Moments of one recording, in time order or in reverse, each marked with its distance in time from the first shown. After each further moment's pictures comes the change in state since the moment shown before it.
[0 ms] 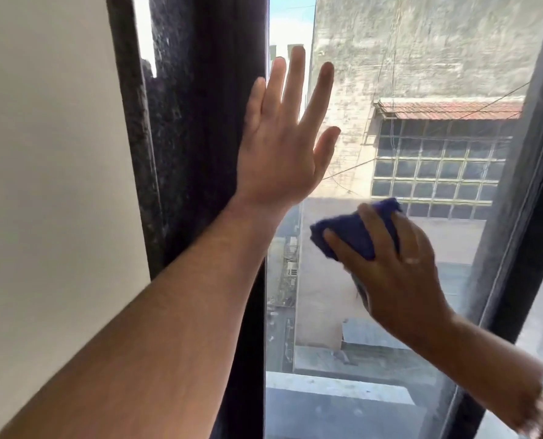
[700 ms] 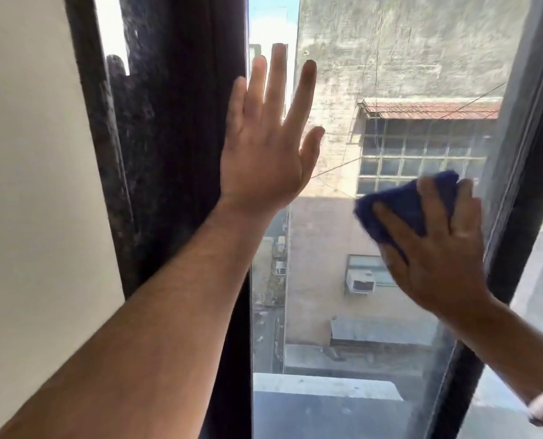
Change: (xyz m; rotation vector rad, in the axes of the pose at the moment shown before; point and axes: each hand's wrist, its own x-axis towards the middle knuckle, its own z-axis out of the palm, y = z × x) left_hand -0.003 0.004 -0.003 -0.020 -0.052 -0.018; right_hand -0.006 0.066 0.014 0.006 0.122 0.124
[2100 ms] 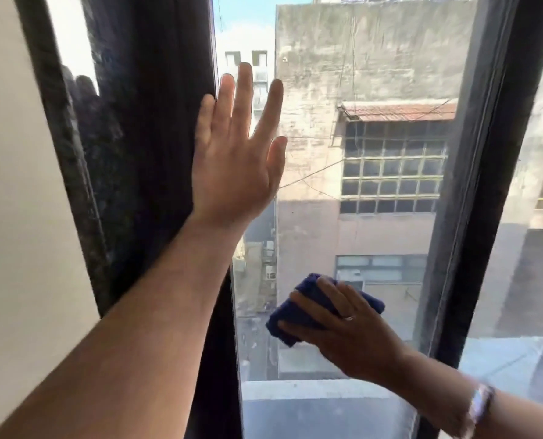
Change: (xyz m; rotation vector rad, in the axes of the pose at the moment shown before) left_hand -0.003 -0.006 -0.003 -0.038 -0.025 0.012; right_hand -0.078 -0.078 0.008 0.057 -0.304 -0.522
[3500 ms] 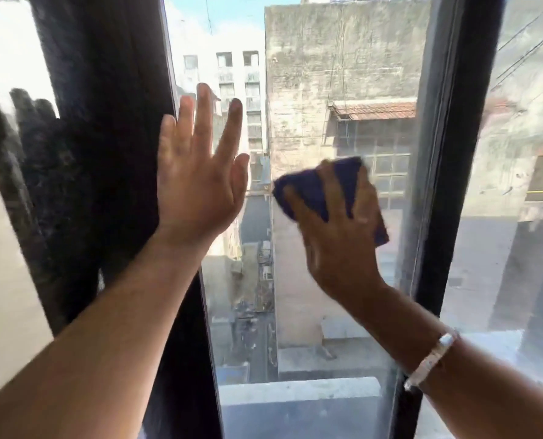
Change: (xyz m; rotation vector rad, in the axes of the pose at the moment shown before) left_hand -0.003 0.001 0.002 0.004 -0.001 0.017; right_hand 0.074 0.088 -0.044 0.120 0.369 0.655
